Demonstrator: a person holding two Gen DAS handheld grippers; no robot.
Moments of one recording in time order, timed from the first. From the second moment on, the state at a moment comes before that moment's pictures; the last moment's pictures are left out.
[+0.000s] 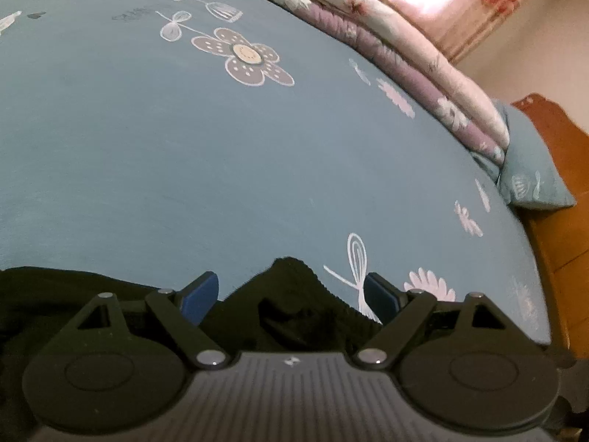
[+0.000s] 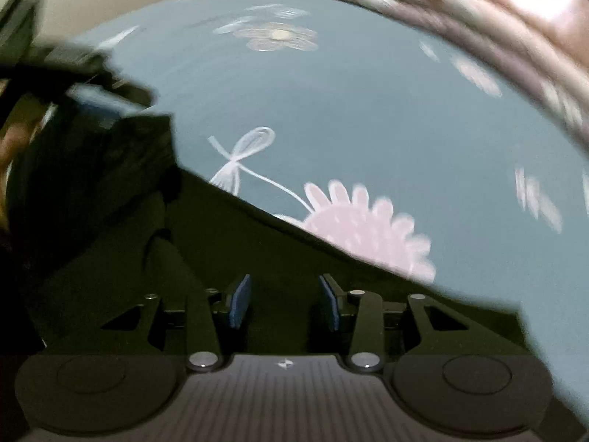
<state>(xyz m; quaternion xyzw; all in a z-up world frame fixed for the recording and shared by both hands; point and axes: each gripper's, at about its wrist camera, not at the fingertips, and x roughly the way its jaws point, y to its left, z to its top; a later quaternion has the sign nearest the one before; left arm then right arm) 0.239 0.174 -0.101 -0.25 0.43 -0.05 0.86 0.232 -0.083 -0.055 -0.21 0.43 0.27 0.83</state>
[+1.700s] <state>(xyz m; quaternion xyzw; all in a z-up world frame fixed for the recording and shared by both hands) 0.243 0.170 -0.106 -0.24 0.45 -0.04 0.86 0.137 -0.073 -0.053 -0.32 0.42 0.39 0.75</state>
